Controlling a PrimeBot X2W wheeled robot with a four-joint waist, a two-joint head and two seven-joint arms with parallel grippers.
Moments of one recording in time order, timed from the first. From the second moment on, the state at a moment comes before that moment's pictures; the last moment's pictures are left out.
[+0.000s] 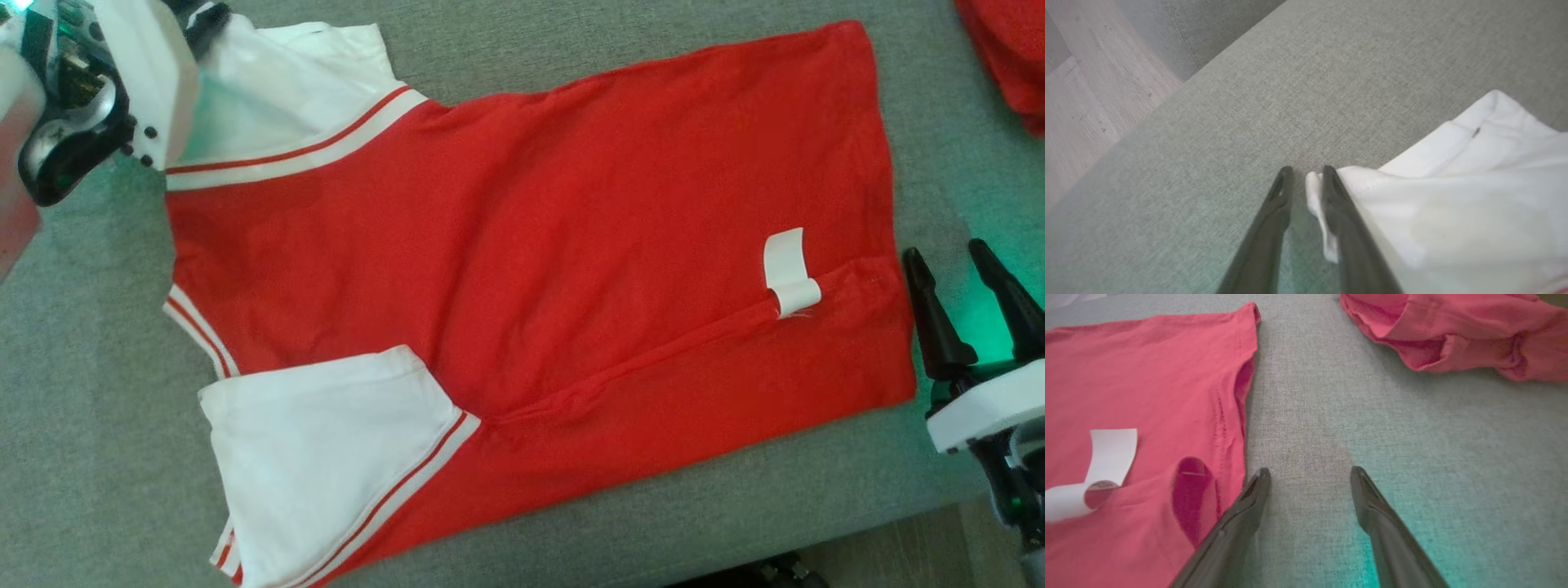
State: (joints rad) left arm -1.34 0.66 -1.24 0.57 -0.96 -0.13 0.48; right arm -0.10 -0.40 0.05 0.10 0.45 0.13 0.02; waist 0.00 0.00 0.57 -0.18
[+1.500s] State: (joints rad) left arm -1.41 0.62 -1.31 0.52 -0.95 -0.13 0.13; right arm -0.70 -0.57 0.34 0.37 0.56 0.13 0.33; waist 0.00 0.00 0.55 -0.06
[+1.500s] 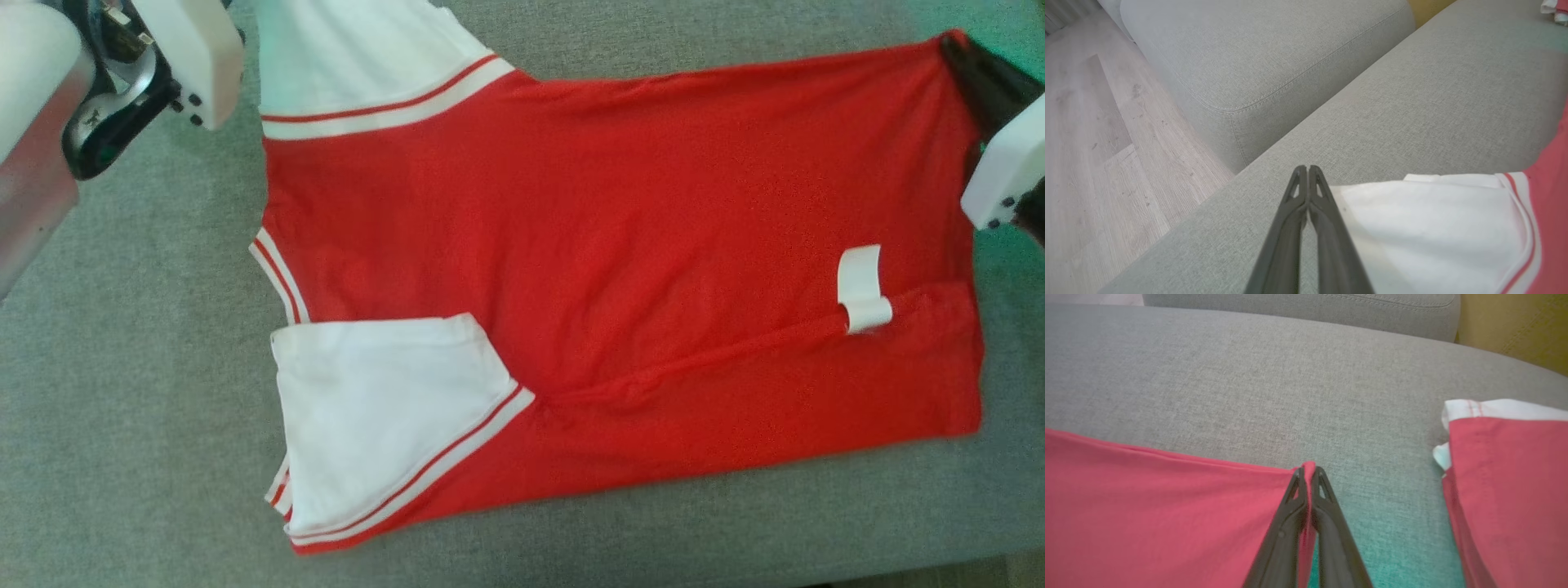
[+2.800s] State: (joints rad) left arm -1.02 0.75 -1.29 0.08 -0.85 0.06 -0.19; right arm -0.30 -0.60 0.04 0.18 0.62 0.13 0.14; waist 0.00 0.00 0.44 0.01
